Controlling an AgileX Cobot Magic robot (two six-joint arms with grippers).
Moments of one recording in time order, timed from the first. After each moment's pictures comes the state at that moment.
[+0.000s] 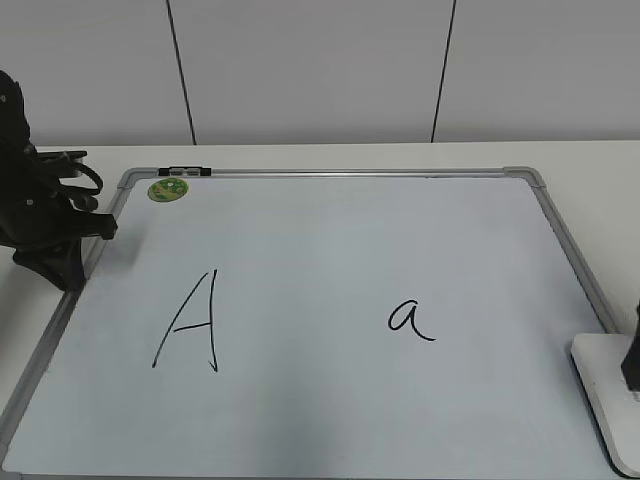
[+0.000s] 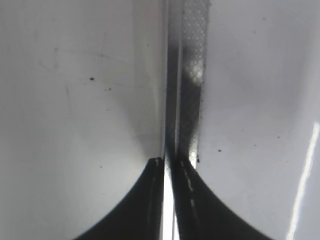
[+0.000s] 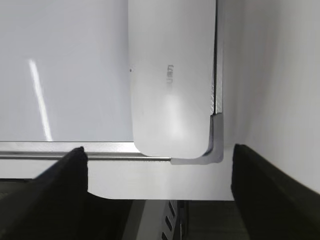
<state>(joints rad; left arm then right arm) -0.06 2.12 -1.44 -0.06 0.92 -0.09 0.02 1.31 -0.77 0.12 0.99 -0.01</state>
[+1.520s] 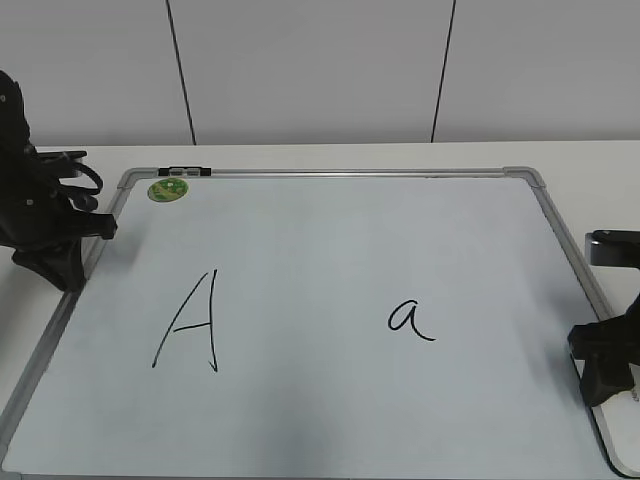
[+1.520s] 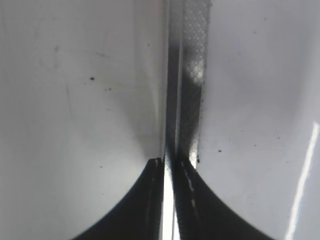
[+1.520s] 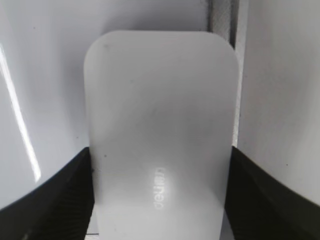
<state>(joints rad) -0.06 2.12 -1.44 -0.06 0.92 -0.09 0.07 1.64 -0.78 0.03 0.75 0.09</state>
